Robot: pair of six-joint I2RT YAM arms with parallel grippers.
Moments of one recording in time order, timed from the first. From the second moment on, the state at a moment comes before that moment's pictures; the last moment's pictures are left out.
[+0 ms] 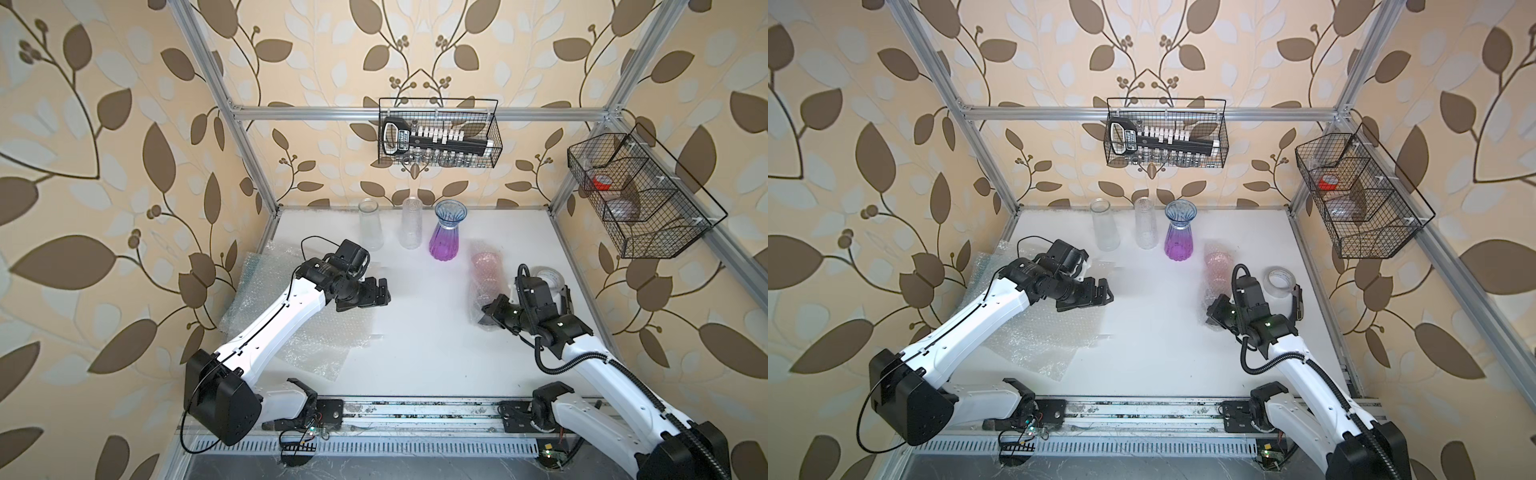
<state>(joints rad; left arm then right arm) -0.48 1.30 1.15 -0.97 0.24 -0.57 0.33 0.89 0.57 -0.52 -0.19 0.94</state>
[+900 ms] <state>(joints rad) -0.50 1.41 1.23 -0.93 0.32 -0.58 0.22 0.89 0.89 -0.83 -0.01 0.59</state>
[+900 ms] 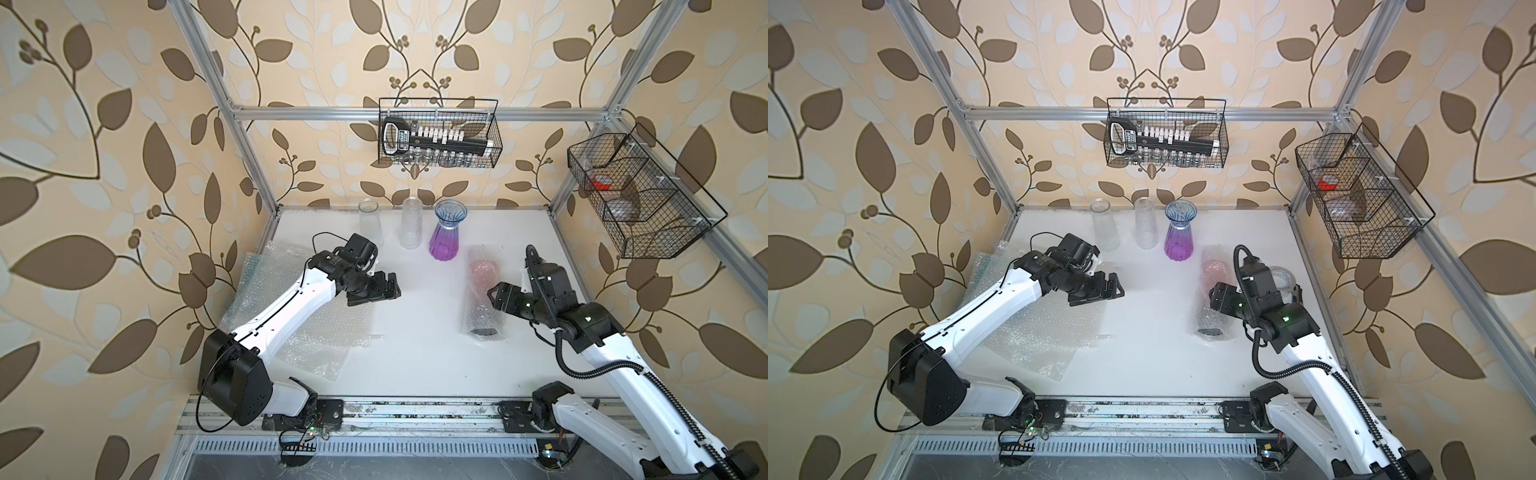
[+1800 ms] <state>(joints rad) -0.66 1.75 1.48 -0.82 0.48 -0.70 -0.04 1.48 0.86 -0.46 -0.51 0.39</state>
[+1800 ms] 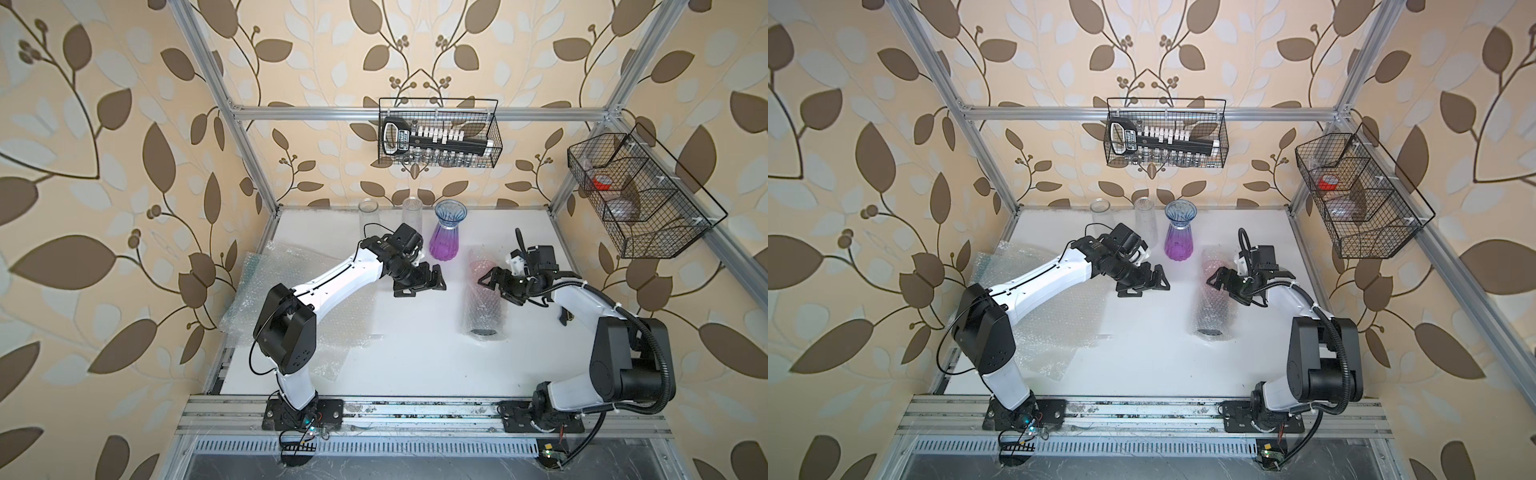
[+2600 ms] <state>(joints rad) -0.64 1.59 1.20 -0.84 0.41 -0.69 0.42 1.50 0.81 -0.33 -0.43 0.64</state>
